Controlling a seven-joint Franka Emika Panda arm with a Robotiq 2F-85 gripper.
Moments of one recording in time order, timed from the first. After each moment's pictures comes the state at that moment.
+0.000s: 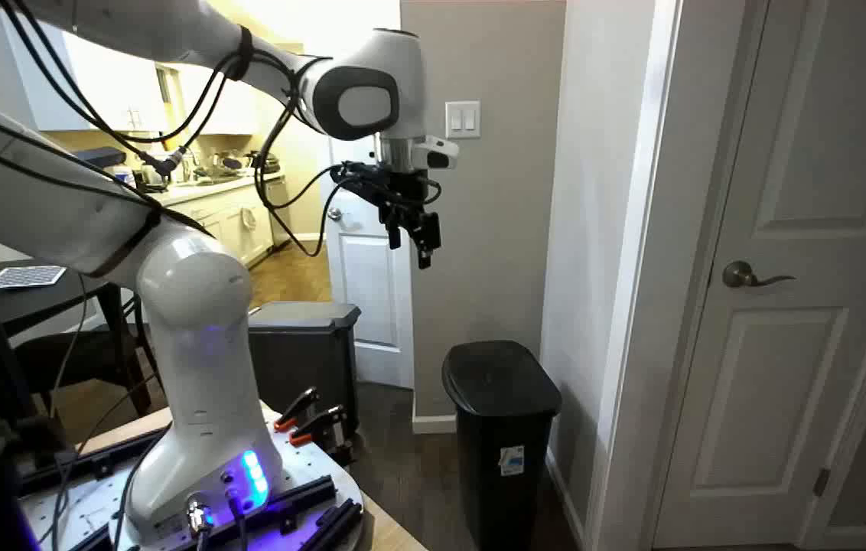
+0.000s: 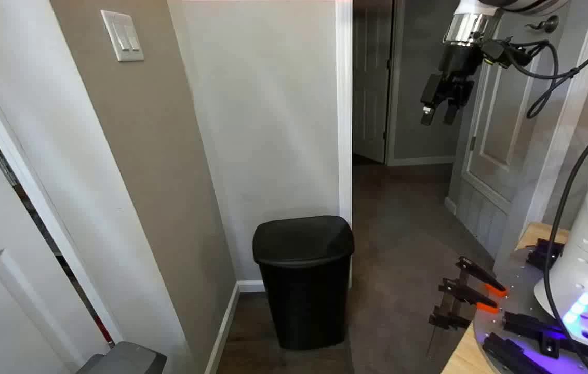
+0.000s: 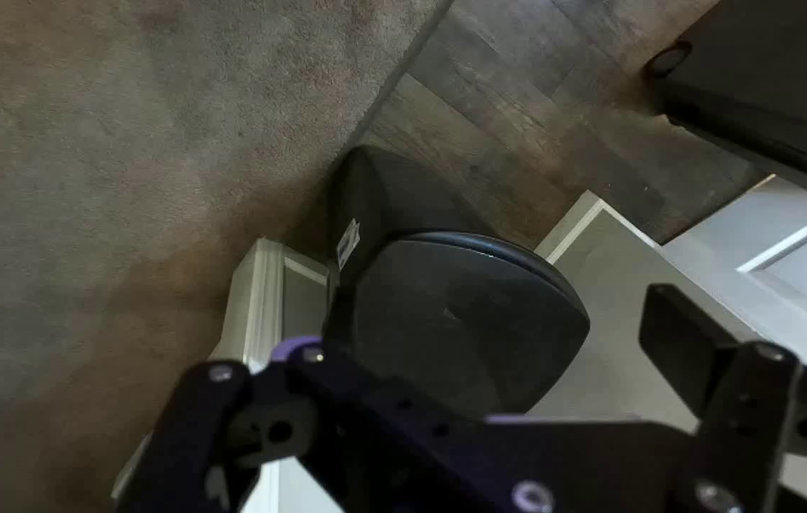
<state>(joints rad) -0.08 -0.81 -0.22 -2.76 0.03 2.09 -0.07</state>
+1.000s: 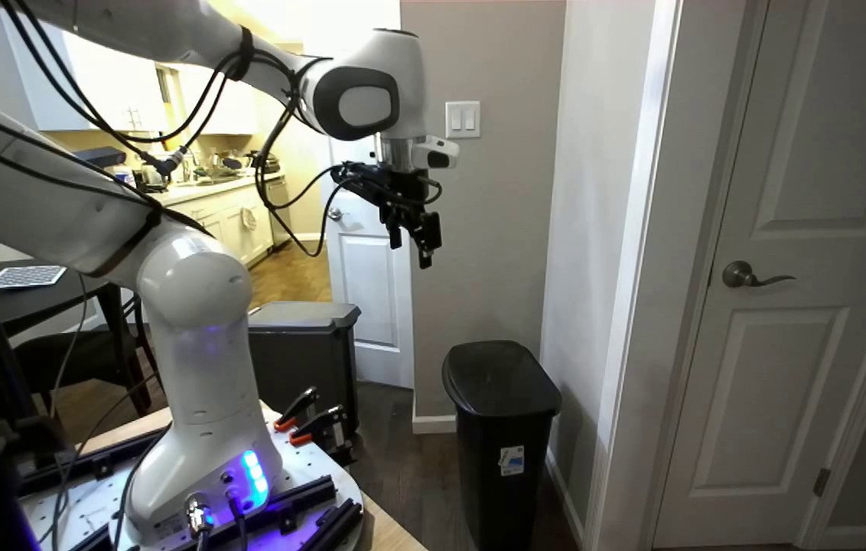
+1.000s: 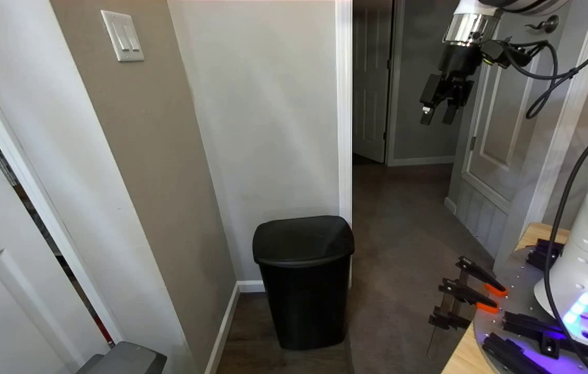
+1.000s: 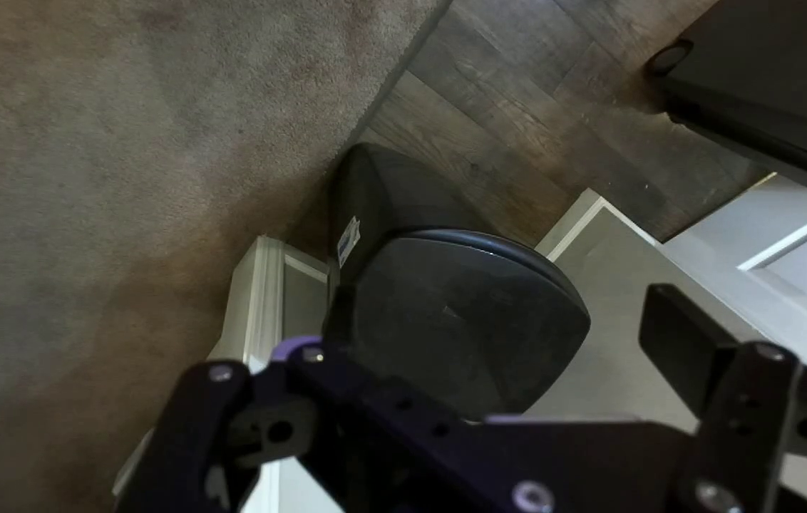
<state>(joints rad) -0.07 -0.81 -0.22 -2.76 0.03 2.10 -0.07</state>
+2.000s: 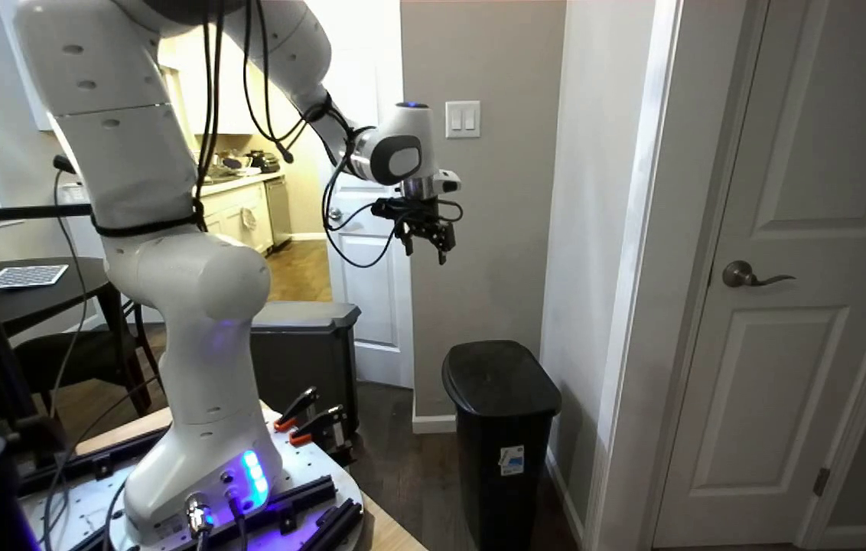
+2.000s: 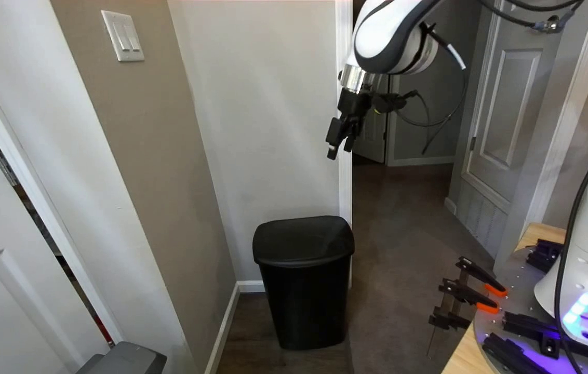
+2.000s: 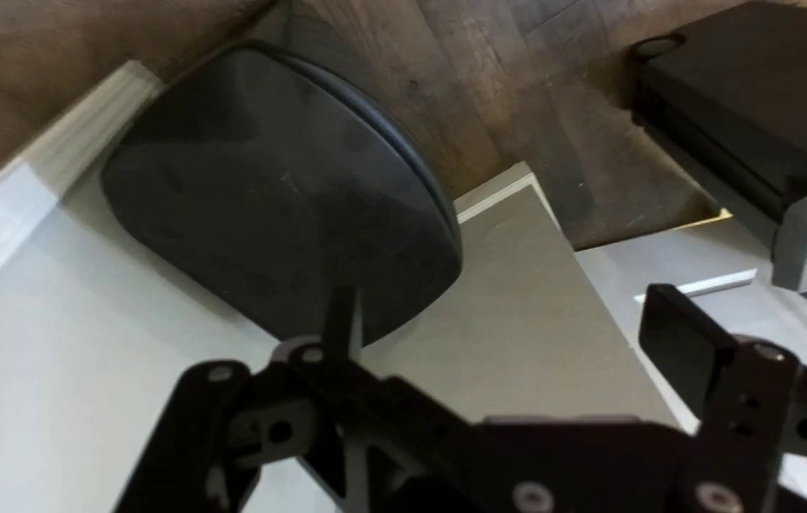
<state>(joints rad) 0.23 -0.15 -0.11 -2.47 0.21 2.55 -0.25</state>
